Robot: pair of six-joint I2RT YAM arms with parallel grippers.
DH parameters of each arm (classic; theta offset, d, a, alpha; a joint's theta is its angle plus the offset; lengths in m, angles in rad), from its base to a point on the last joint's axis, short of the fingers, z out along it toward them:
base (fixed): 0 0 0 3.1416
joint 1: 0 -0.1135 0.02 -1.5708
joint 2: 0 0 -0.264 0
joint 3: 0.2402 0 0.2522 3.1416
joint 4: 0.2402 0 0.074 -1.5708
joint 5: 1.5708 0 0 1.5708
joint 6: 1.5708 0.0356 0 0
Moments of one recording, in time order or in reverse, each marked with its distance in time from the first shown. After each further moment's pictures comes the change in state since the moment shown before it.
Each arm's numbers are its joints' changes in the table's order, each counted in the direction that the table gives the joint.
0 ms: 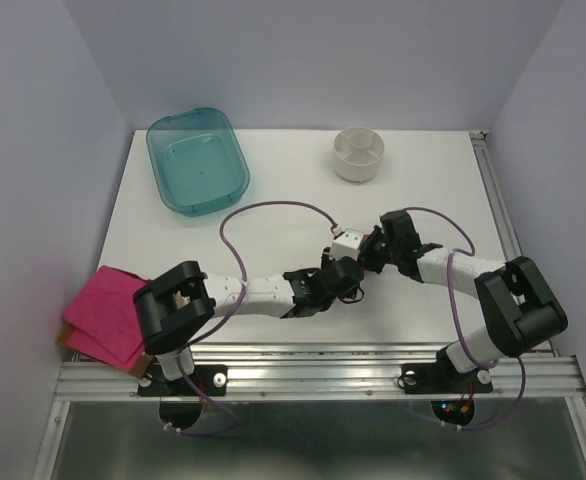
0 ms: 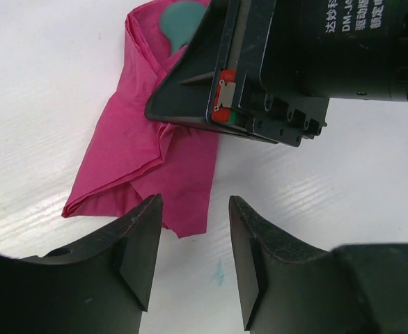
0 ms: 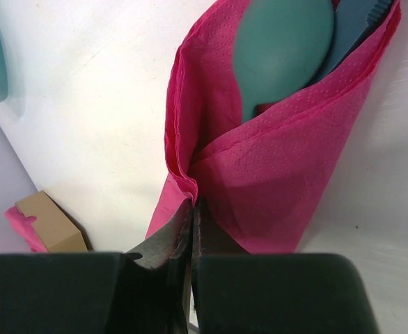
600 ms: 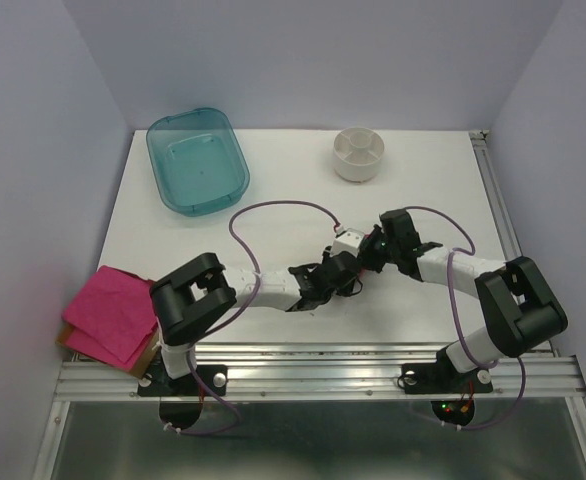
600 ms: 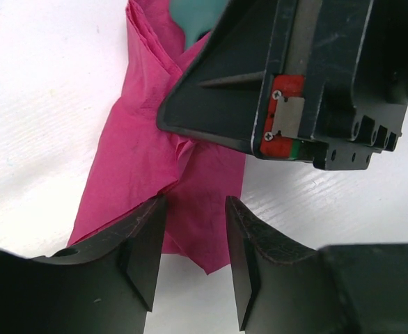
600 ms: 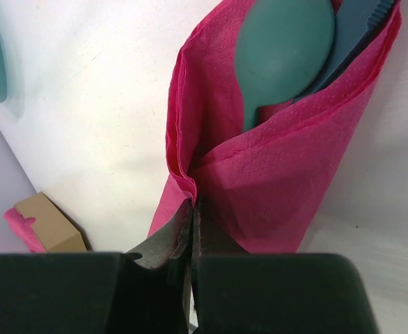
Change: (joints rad) left arm -0.067 -0.109 0.006 -0.071 0.077 0.077; right arm 0.000 0.000 0.011 0.017 0.005 -0.004
